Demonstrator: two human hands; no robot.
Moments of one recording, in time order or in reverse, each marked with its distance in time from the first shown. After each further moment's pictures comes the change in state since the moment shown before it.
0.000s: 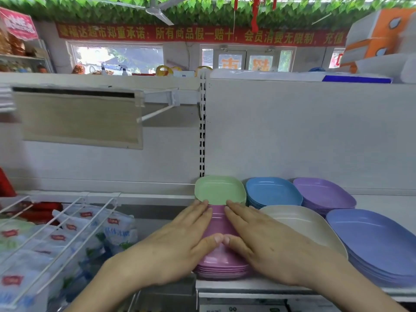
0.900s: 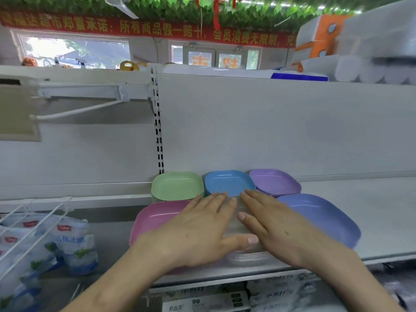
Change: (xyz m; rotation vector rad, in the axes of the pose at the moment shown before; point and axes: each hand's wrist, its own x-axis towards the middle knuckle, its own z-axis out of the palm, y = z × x) left_hand 0.054 0.103 0.014 0.205 -0.060 0.216; right_hand -0.066 0.077 0.004 0.064 0.136 0.295
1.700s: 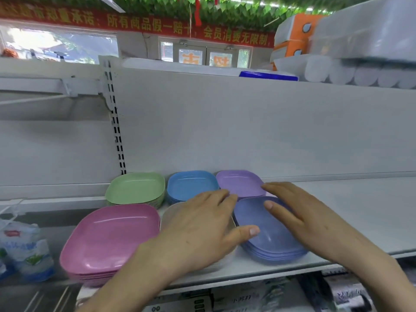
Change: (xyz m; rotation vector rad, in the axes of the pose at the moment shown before) left_hand 0.056 0.077 -0.001 -0.011 0.231 -0.001; right_hand -0.035 0.136 -0.025 0.188 0.237 0.056
